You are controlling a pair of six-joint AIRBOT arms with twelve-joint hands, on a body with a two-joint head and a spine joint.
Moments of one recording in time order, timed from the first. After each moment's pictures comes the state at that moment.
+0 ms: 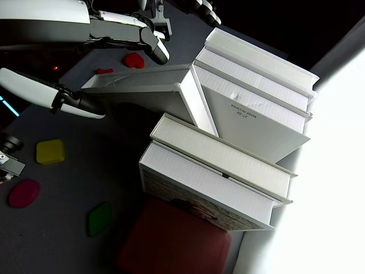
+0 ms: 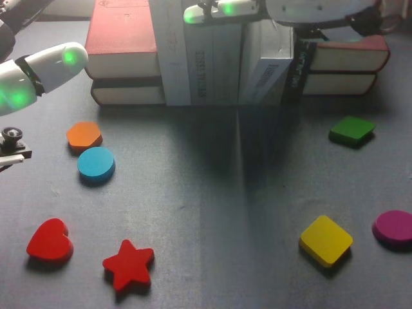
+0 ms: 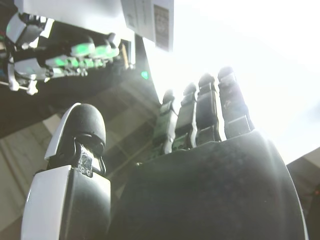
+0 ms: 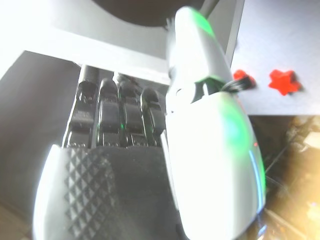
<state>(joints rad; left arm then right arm) 1.00 -1.06 1.39 -0.07 -1.35 0.08 -0.08 -1.06 1.15 -2.15 0.34 0.41</state>
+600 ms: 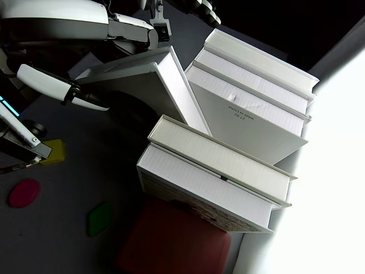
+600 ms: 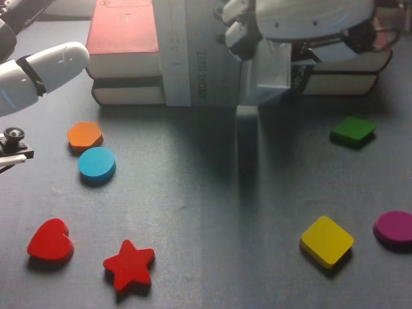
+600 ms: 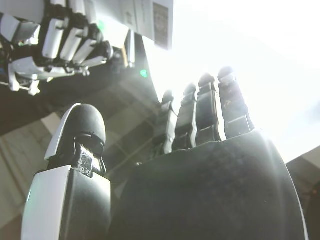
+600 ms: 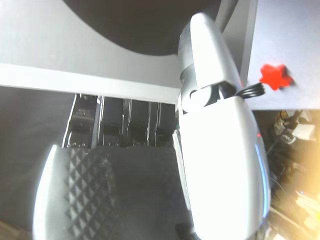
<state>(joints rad) 1.00 -1.07 1.39 -0.07 -1.36 0.08 -0.08 -1.02 1.10 -2.01 0.42 0.28</state>
